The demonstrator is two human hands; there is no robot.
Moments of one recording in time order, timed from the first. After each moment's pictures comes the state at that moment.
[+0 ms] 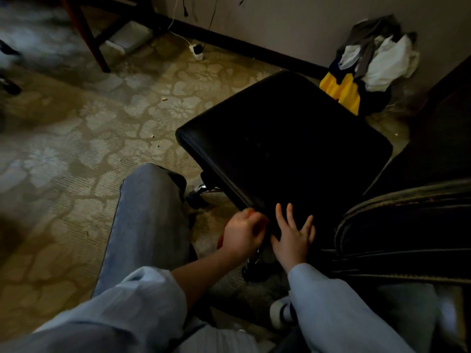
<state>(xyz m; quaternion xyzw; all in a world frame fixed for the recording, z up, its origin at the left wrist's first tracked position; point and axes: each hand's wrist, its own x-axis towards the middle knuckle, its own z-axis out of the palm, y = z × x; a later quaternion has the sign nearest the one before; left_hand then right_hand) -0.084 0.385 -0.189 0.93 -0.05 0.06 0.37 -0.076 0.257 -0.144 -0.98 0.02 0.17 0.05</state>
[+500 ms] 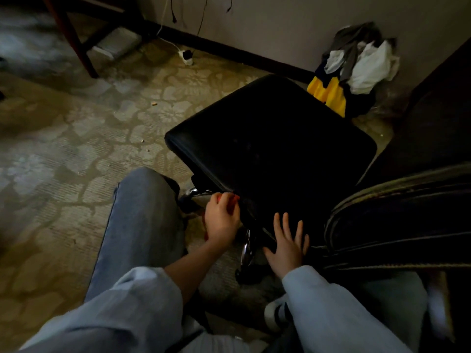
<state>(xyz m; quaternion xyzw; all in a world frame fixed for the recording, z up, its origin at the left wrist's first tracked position) -0.060 0.396 -0.185 0.89 0.16 0.10 0.42 -0.096 0.241 -0.150 -0.98 0.02 0.19 0.08</state>
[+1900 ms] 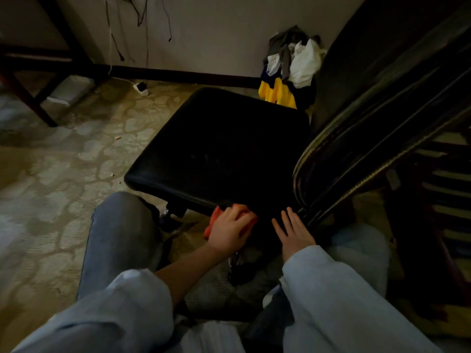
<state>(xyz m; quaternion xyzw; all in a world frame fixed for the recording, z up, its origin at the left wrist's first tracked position) -0.089 0.334 -0.168 0.93 -0.27 0.12 0.21 -0.129 0.143 -0.142 -0.96 -0.16 0.09 -0.19</state>
